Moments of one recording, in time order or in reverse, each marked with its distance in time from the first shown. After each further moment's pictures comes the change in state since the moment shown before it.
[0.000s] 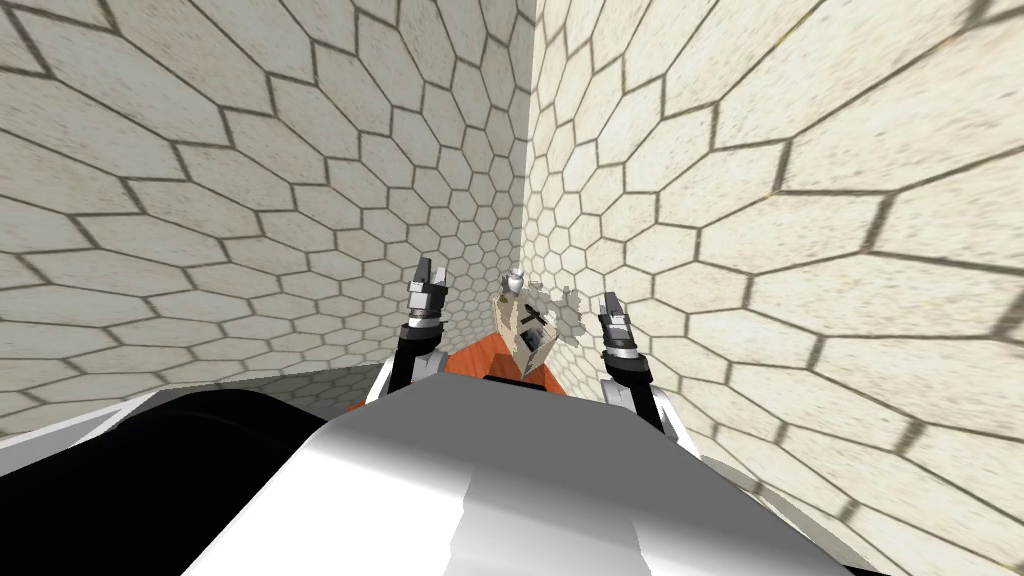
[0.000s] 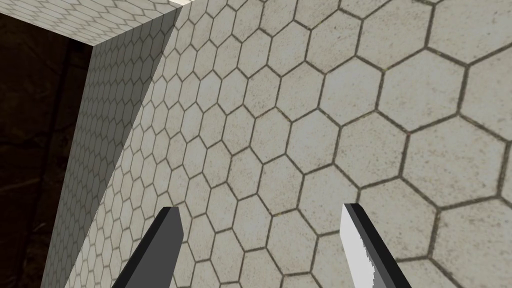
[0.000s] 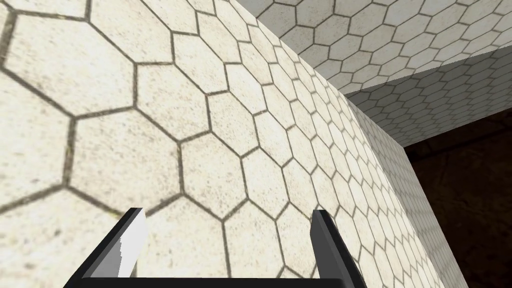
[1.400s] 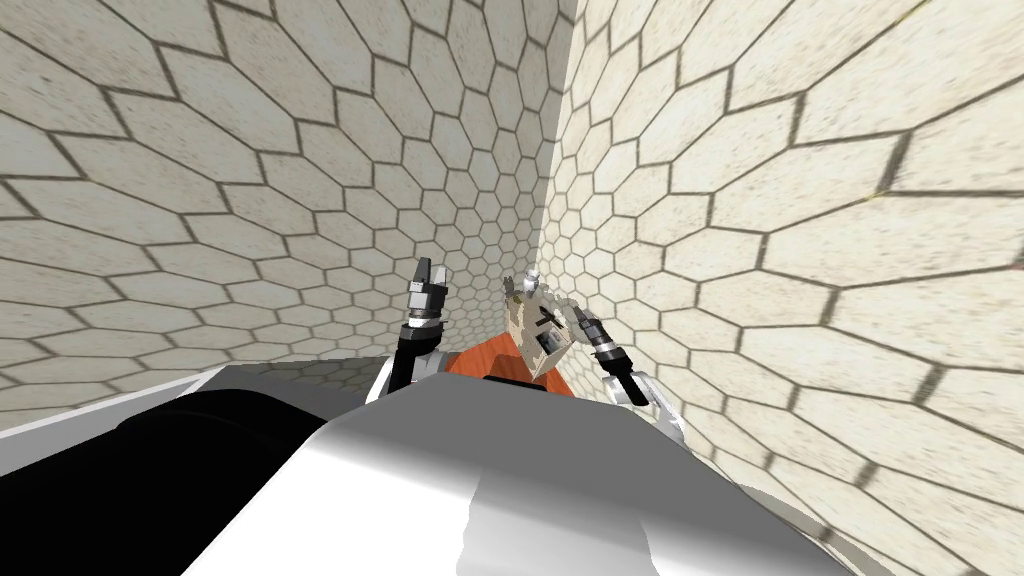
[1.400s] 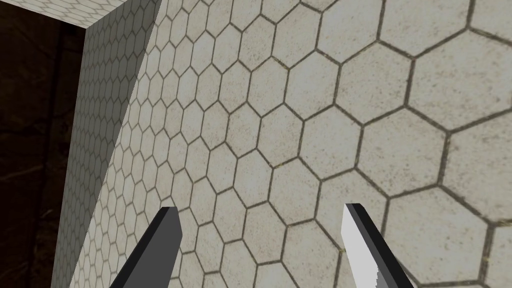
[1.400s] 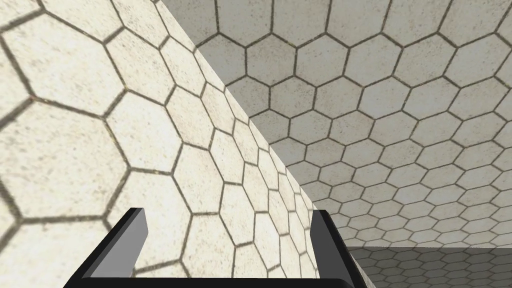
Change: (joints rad) left arm 0.000 0.000 0.000 0.000 0.000 0.000 0.000; right arm -0.178 -0.222 0.086 0.397 0.100 0.035 0.172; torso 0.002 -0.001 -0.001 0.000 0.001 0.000
